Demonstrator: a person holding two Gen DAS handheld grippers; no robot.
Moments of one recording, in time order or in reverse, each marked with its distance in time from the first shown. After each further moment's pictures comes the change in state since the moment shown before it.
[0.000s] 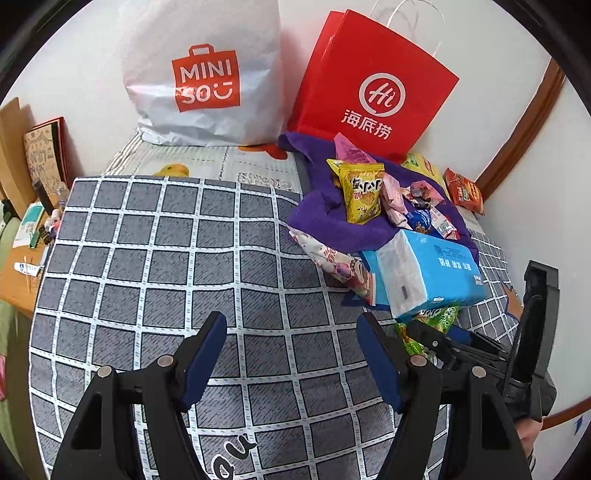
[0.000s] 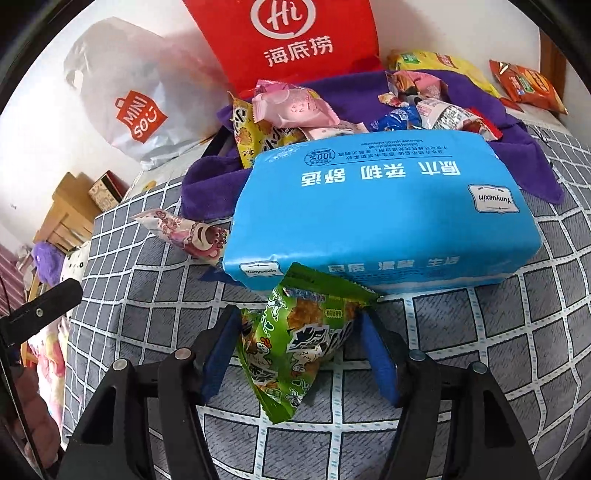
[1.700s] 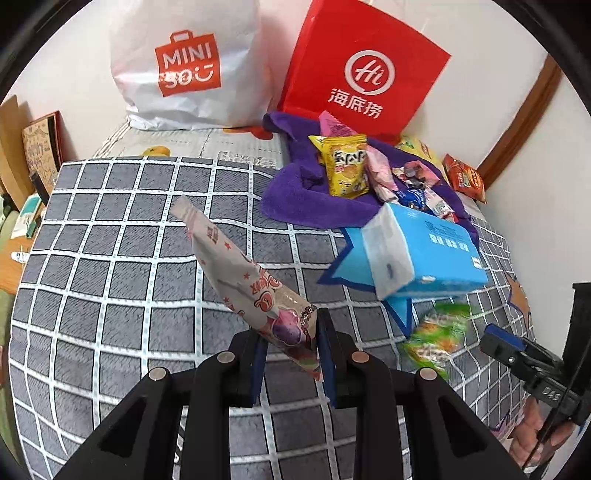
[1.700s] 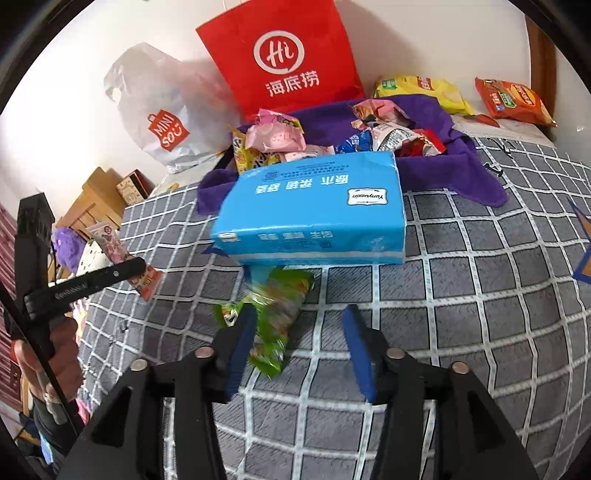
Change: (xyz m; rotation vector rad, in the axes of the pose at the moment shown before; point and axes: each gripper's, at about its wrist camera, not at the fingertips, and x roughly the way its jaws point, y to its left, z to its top) left arm 0.014 -0.031 -0.020 0.003 0.021 0.021; right arm -0.077 -0.060 -0.026 -0.065 -0.049 0.084
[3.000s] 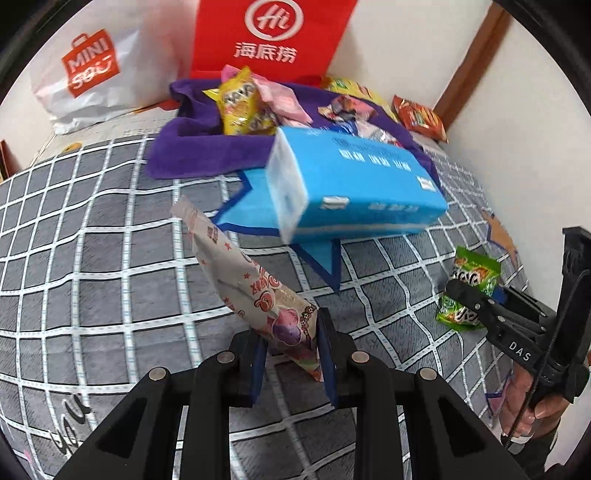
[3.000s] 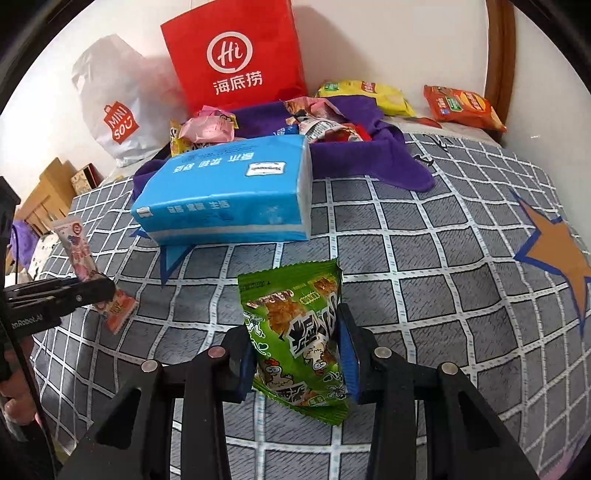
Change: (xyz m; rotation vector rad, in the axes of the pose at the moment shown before) left arm 0.039 -0.082 -0.033 0.168 0.102 -0.063; right arm 0.001 -0.046 -0.028 -0.025 -0.060 -0.209
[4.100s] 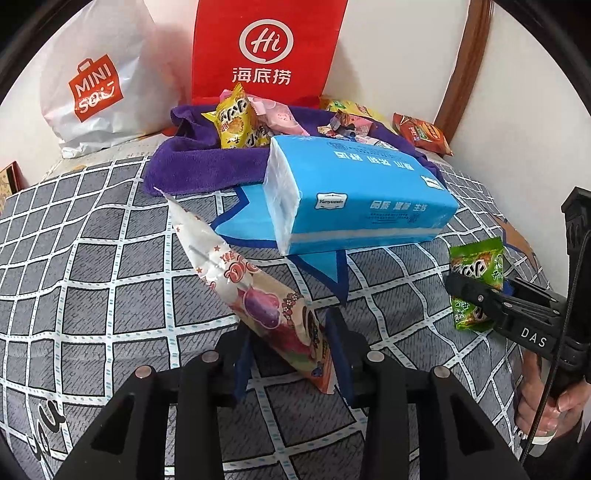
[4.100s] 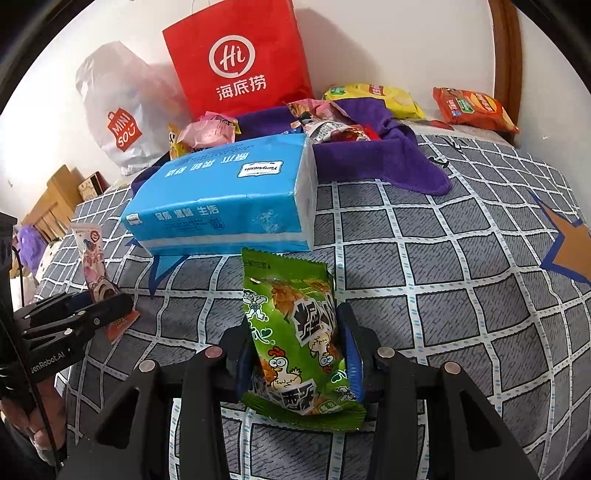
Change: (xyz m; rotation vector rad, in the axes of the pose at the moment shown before) left arm 0.013 -0.010 -0.019 0.029 -0.166 0.056; right arm 0.025 -0.002 0.002 -0.006 -0.046 0.037
